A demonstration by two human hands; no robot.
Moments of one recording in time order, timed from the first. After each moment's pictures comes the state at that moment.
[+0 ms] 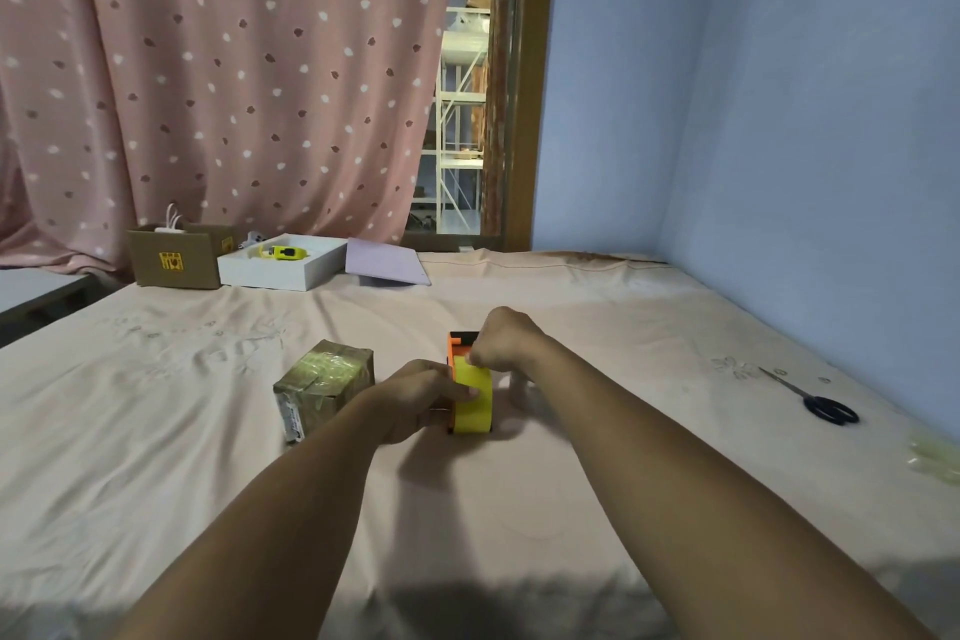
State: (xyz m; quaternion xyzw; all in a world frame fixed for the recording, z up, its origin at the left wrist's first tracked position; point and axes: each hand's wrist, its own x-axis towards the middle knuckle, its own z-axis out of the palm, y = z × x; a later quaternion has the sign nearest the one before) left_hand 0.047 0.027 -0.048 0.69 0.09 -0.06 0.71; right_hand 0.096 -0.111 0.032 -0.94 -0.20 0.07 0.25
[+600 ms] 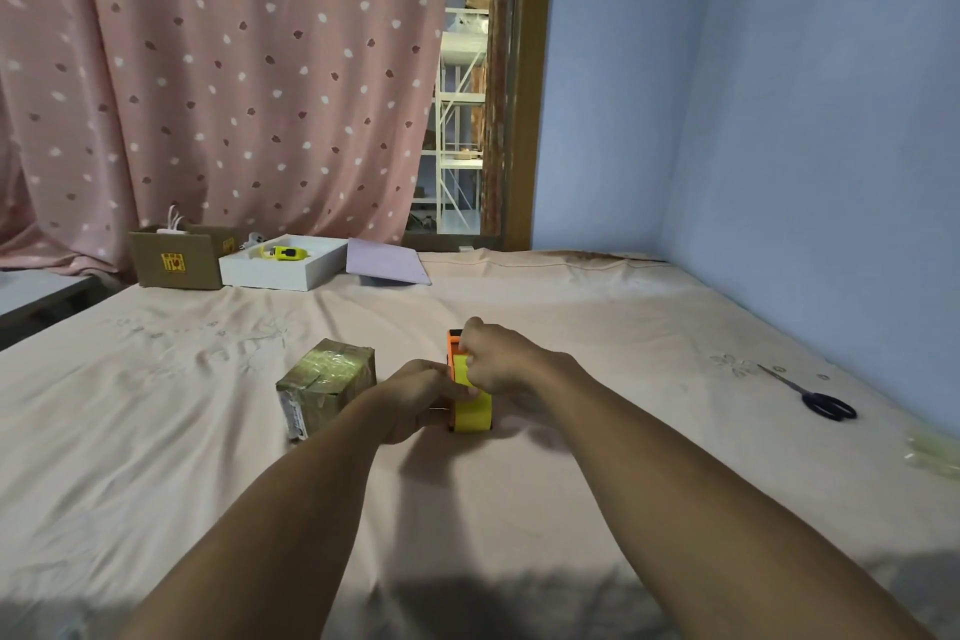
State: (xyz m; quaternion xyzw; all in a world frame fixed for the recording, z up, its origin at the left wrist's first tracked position) left_hand 0.042 0.024 -0.046 0.70 0.09 -0.05 0.71; right_hand 0.083 -0.114 0.021 -0.94 -0.32 0.06 0.14
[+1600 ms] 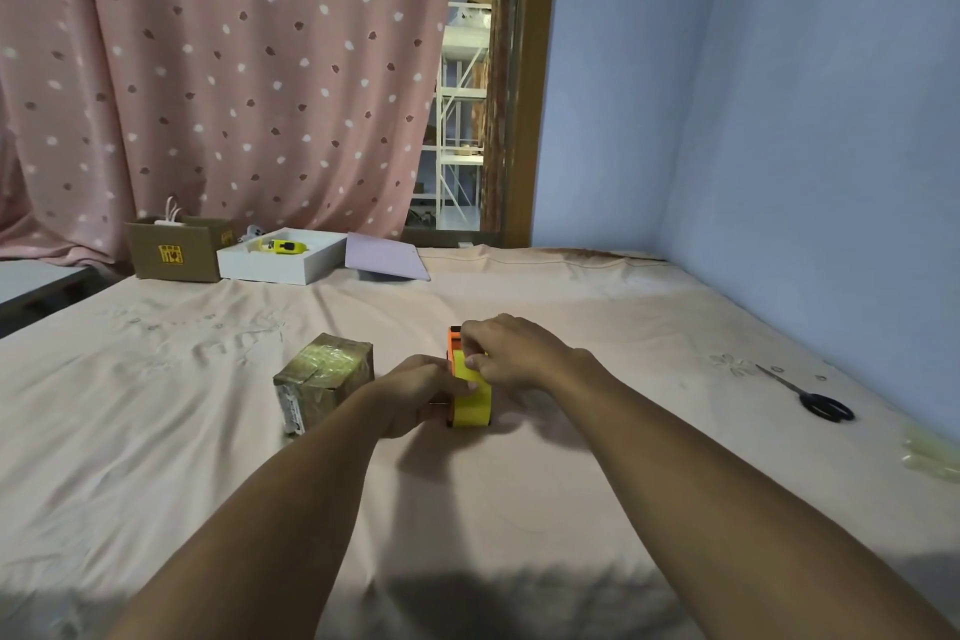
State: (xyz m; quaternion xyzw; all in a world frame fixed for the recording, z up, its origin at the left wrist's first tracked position) left_hand 0.045 0.024 -0.048 0.68 0.09 -0.05 0.72; right_hand 0.099 -0.131 0.017 -0.90 -0.42 -0.04 0.08
